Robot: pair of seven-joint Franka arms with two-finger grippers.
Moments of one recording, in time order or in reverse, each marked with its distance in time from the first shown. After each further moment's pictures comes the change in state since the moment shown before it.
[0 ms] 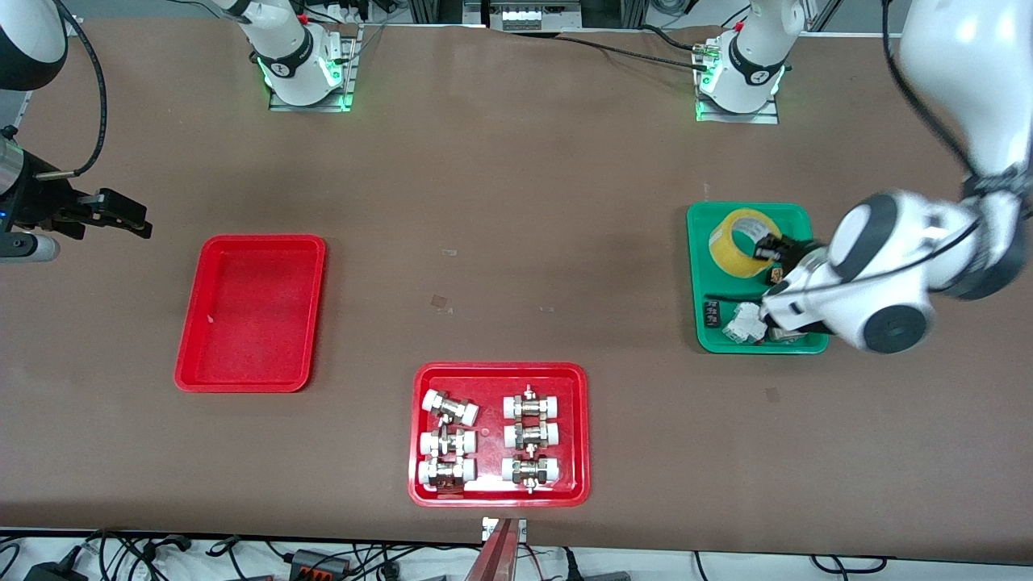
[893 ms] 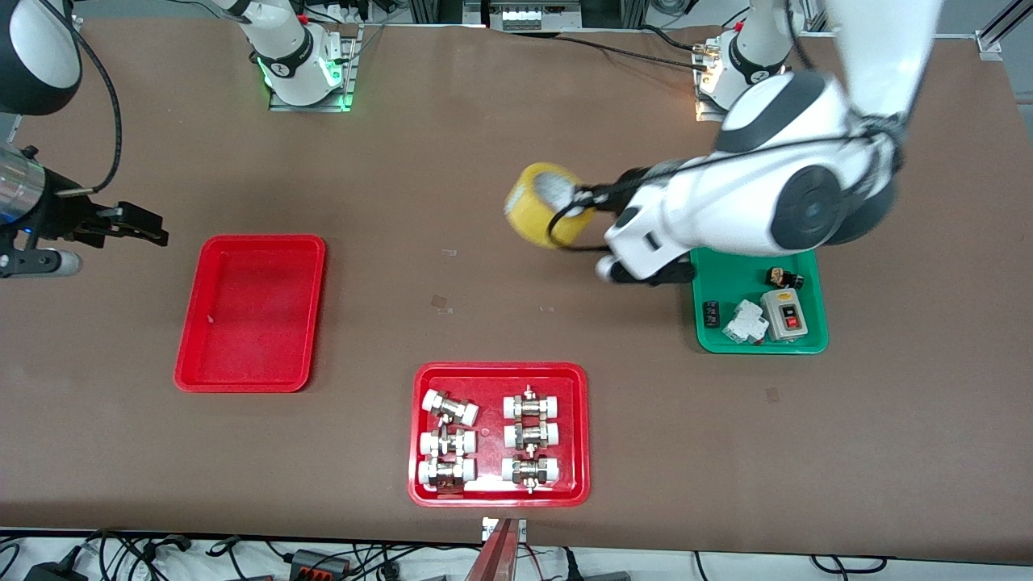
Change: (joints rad) left arm -0.288 0.126 -0.135 0.279 -0.424 0.376 -0.613; right arm 0.014 0.063 0.007 -0.007 0.030 -0.007 -0.007
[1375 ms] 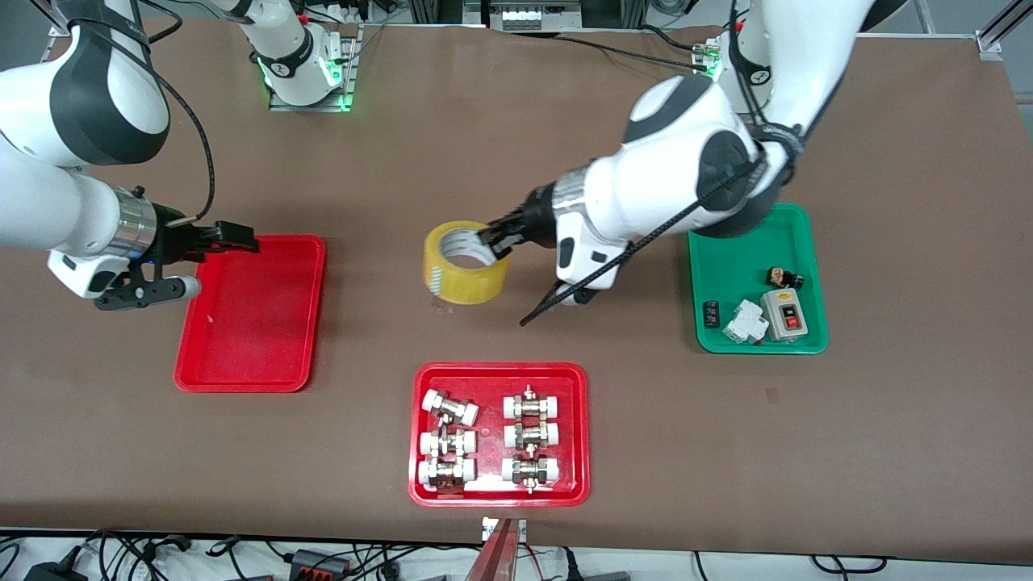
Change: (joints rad) left arm -0.145 0.015 0.000 -0.050 -0.001 0.480 -0.662; right arm 0.094 0.108 0.007 0.018 0.255 -0.018 -0.037
